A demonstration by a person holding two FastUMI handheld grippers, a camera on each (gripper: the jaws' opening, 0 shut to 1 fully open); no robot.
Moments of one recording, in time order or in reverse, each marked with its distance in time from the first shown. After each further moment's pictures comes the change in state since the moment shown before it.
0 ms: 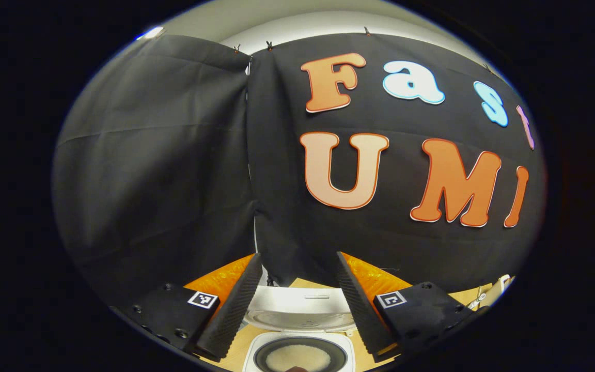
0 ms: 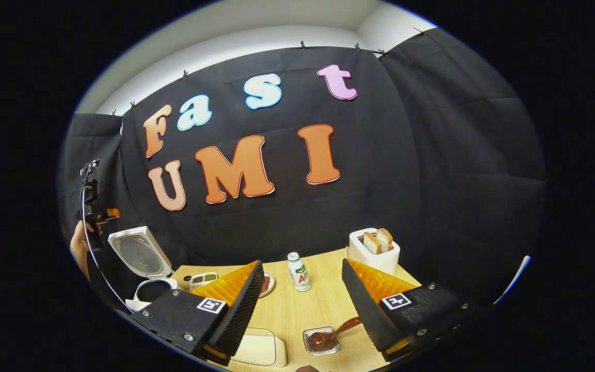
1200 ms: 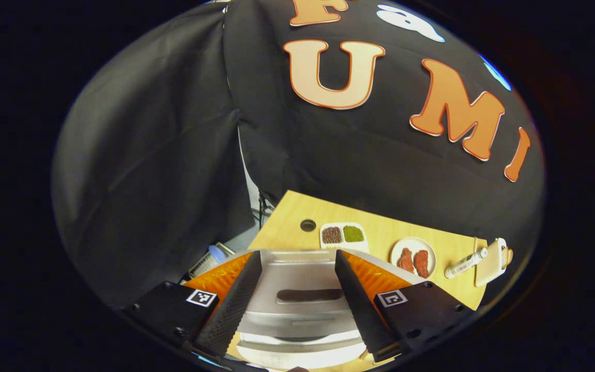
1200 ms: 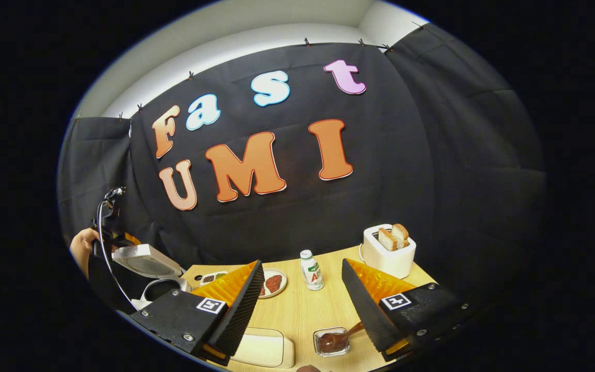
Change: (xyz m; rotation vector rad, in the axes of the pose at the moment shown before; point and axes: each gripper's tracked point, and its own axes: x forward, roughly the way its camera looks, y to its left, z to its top) left arm -0.045 -0.016 -0.152 0.040 0.557 -0.086; right arm 0.011 0.019 -0.022 0.031 0.015 0.114
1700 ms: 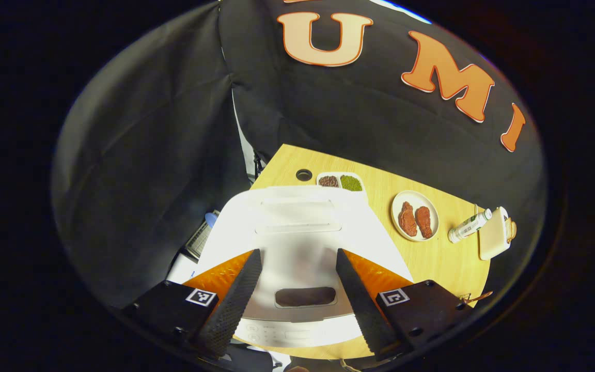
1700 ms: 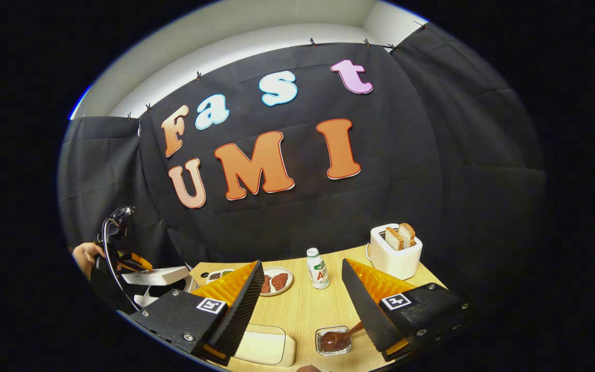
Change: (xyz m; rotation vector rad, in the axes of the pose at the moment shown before) left arm -0.002 0.008 -0.107 0.020 0.161 0.012; right arm -0.003 -0.003 -0.006 -0.007 0.006 0.036
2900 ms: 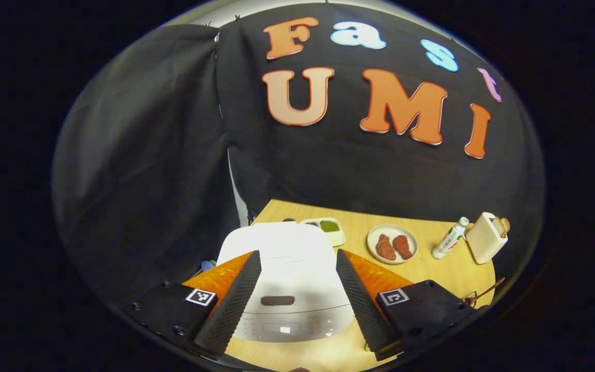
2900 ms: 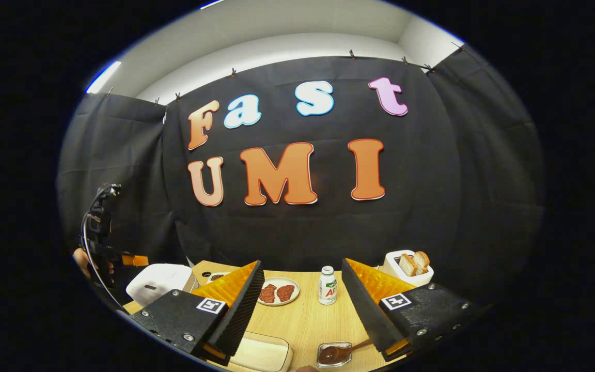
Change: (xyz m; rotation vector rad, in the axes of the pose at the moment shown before) left arm -0.117 -0.049 0.013 0.072 -0.508 -0.066; right arm 0.018 0.067 0.030 -0.172 -0.088 0.093
